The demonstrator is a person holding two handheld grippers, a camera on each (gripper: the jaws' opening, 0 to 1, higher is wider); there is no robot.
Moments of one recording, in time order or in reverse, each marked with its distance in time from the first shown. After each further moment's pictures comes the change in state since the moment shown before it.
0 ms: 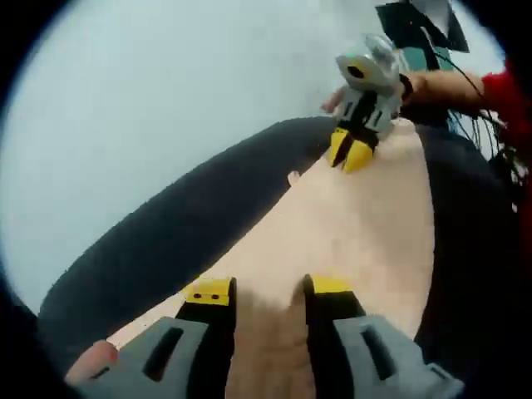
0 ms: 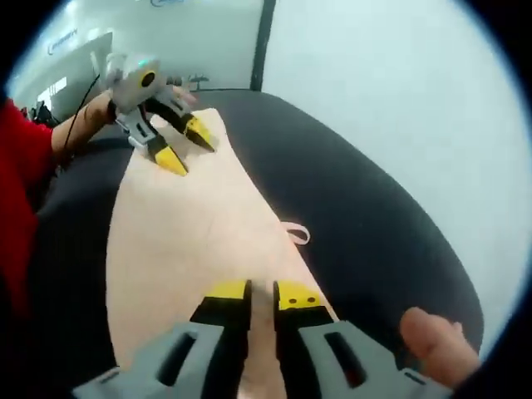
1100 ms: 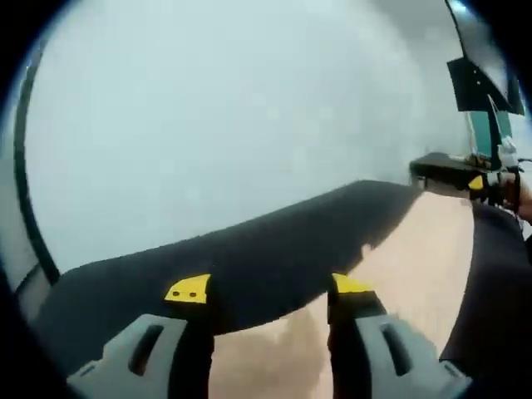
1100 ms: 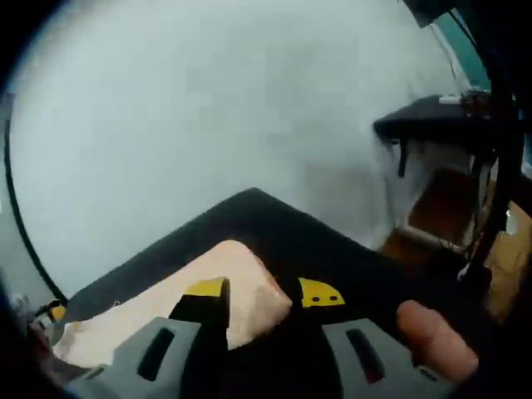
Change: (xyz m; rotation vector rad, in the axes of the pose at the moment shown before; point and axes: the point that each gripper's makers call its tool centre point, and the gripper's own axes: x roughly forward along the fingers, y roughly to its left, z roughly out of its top) left arm -0.075 0.092 0.044 -0.185 -0.312 0.418; right arm -0.270 -0.037 -0.230 1.246 -0.395 -1.123
